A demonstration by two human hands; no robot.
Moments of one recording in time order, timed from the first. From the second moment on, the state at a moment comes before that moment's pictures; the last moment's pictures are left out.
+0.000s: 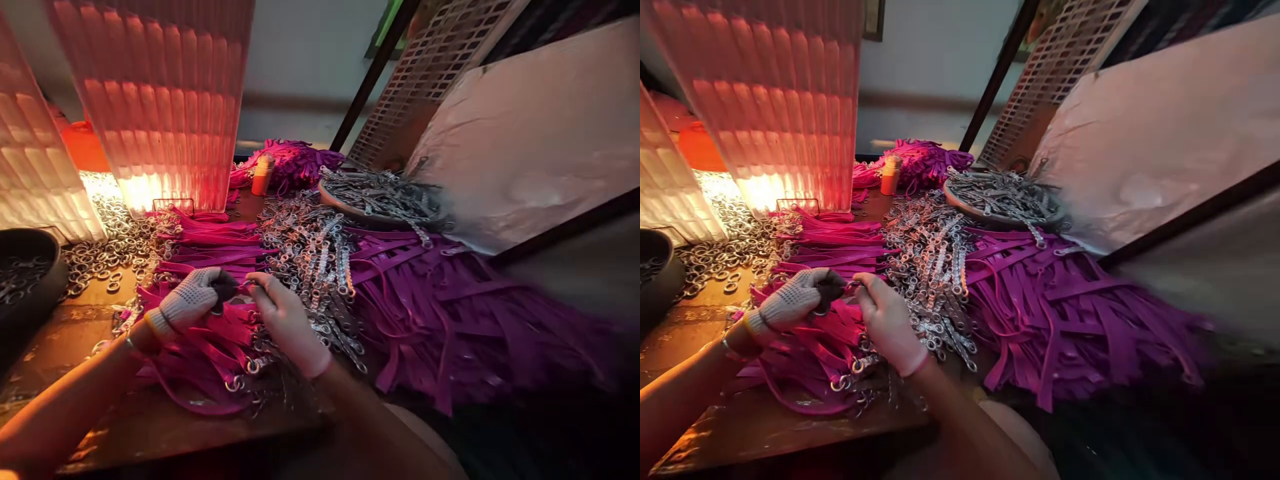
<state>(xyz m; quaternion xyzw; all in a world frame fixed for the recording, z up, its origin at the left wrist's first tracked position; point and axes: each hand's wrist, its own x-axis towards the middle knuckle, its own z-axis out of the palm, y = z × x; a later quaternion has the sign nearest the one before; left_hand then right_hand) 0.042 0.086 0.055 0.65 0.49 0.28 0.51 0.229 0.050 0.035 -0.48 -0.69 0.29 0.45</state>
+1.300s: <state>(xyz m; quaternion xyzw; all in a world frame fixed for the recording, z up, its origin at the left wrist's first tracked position) 0.030 0.068 -0.004 0.54 0.45 0.29 0.65 0.197 0.049 0.022 -0.55 -0.83 -0.01 -0.04</state>
